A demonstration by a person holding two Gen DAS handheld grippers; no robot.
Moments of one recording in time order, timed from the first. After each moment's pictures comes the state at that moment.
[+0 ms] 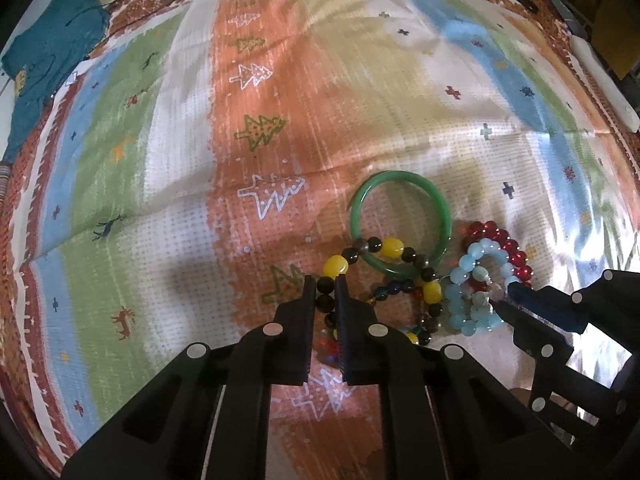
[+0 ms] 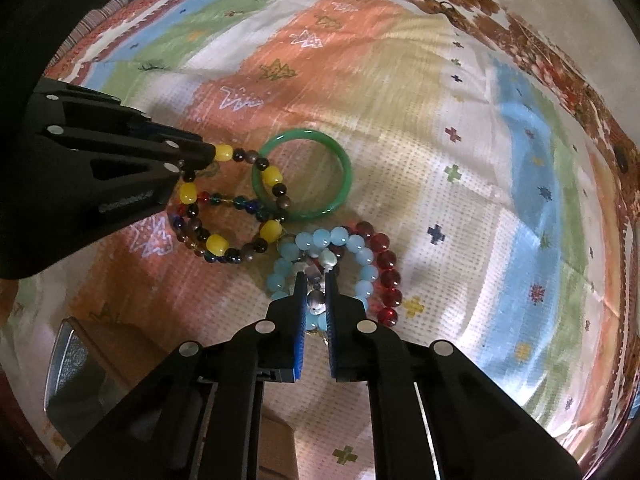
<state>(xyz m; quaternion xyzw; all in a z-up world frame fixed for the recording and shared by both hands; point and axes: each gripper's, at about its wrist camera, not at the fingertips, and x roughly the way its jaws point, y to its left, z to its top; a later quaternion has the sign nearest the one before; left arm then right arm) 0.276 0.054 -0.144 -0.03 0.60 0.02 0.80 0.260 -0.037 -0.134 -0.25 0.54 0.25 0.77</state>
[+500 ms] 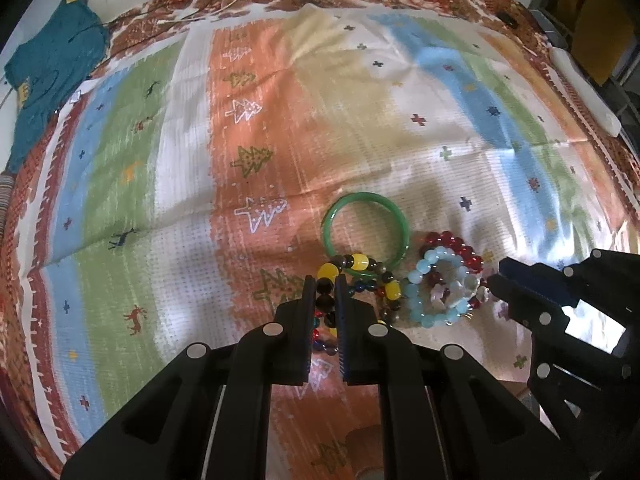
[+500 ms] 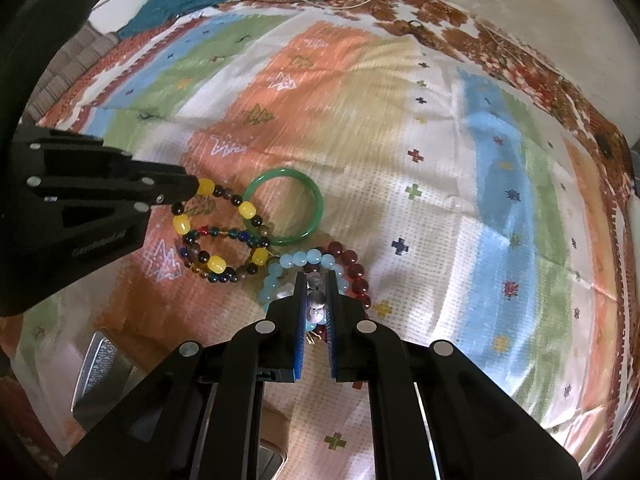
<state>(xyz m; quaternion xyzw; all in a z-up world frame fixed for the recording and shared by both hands) 0.259 0.045 -0.107 -0.03 0.57 0.00 0.82 0.263 -0.057 -0.098 -0.20 0.51 0.24 0.80</state>
